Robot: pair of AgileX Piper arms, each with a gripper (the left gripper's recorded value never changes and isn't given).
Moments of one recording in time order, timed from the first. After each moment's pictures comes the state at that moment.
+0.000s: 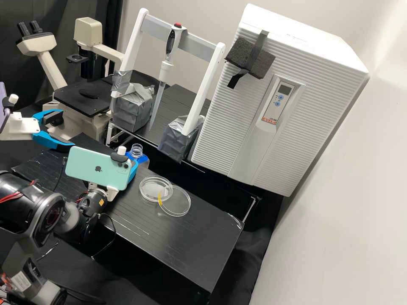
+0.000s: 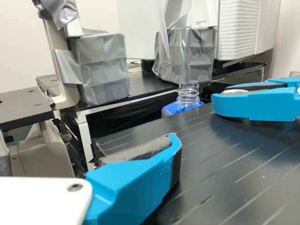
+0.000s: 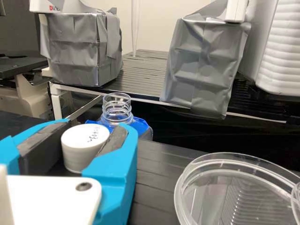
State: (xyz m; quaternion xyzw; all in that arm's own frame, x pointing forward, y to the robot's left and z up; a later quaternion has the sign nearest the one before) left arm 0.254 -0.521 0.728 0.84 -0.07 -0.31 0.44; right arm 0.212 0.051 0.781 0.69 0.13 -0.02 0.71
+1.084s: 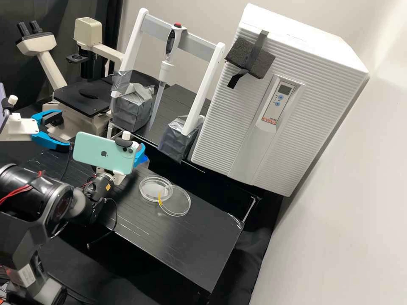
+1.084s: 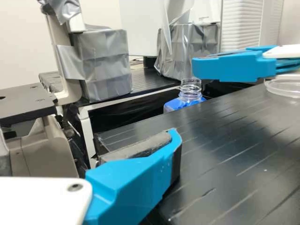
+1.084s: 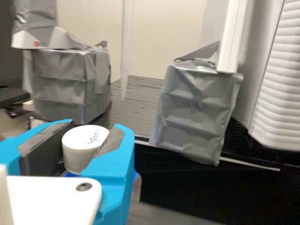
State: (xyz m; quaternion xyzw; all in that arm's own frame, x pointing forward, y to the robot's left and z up) left arm 0.252 -0.517 0.727 0.84 -0.06 -0.30 0.44; right arm 0.254 0.074 0.789 0.68 0.10 0.02 0.72
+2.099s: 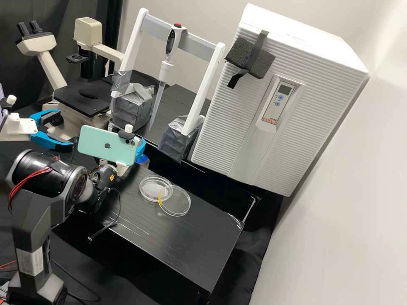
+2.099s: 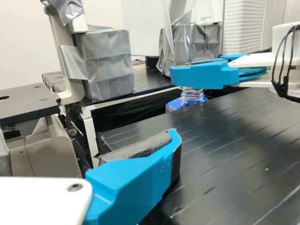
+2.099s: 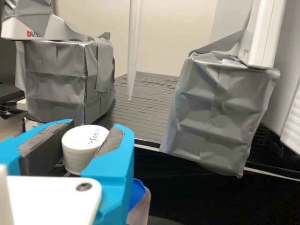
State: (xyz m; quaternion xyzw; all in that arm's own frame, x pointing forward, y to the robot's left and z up) left arm 0.250 -0.516 0.728 0.85 -0.06 -0.30 0.44; right arm 0.285 0.082 0.771 0.68 0.11 0.01 0.72
